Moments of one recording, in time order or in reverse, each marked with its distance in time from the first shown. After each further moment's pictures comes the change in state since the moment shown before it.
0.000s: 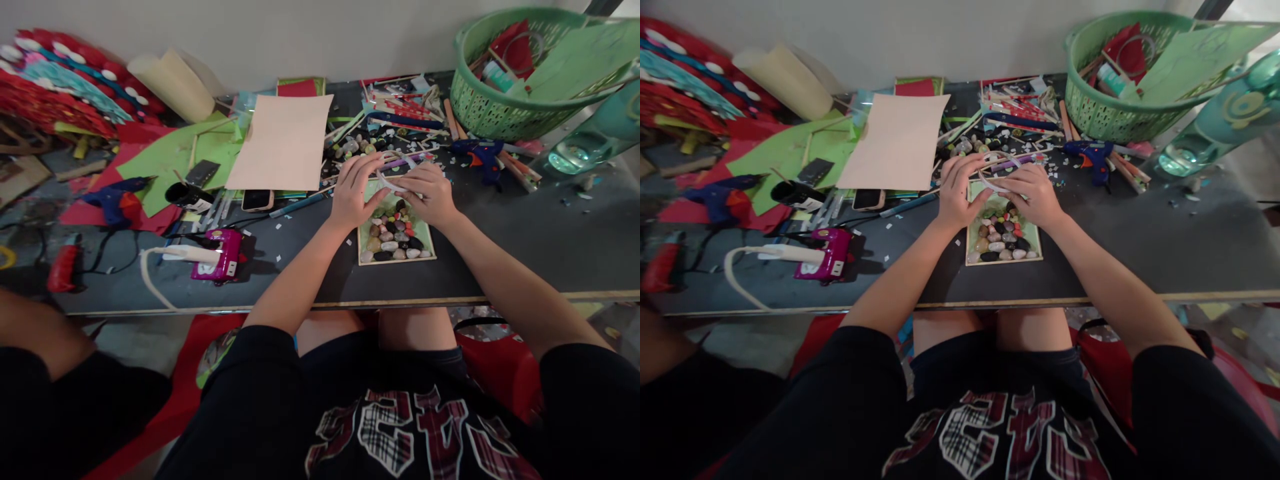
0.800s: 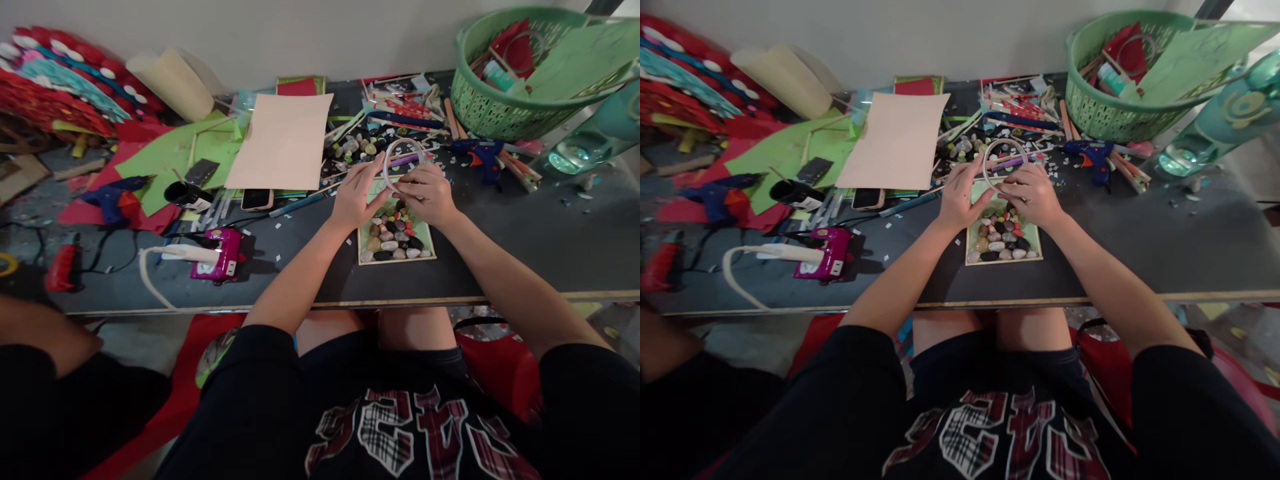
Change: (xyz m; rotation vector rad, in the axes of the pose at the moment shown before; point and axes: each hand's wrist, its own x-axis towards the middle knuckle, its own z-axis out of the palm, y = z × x) left_hand -0.001 0.002 -0.001 -0.072 -0.072 0.049; right_hand -0.002 0.005 0.003 -0.051 0.014 -0.059
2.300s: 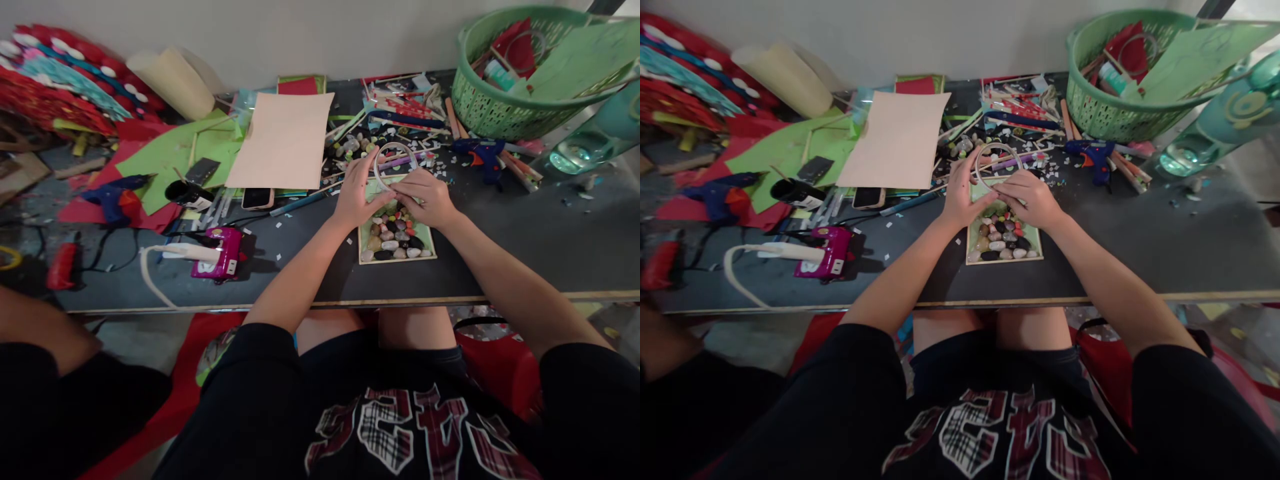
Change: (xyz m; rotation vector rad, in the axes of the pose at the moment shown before) left_hand 0.003 -0.002 0.001 -0.213 -0.060 -0.199; right_hand 0.008 -0.013 -0.008 0.140 -0.056 -0.115
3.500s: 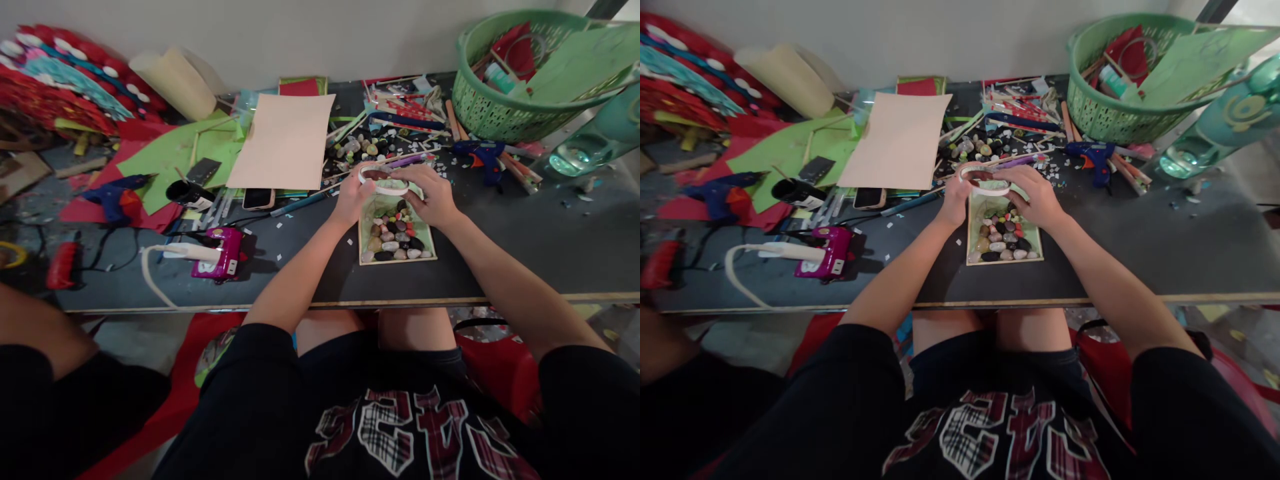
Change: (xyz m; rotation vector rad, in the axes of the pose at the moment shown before) left_hand -0.001 -0.014 0.012 -0.486 0.067 -0.226; right_hand 0.003 -0.005 -0.008 0.024 -0.061 0.210
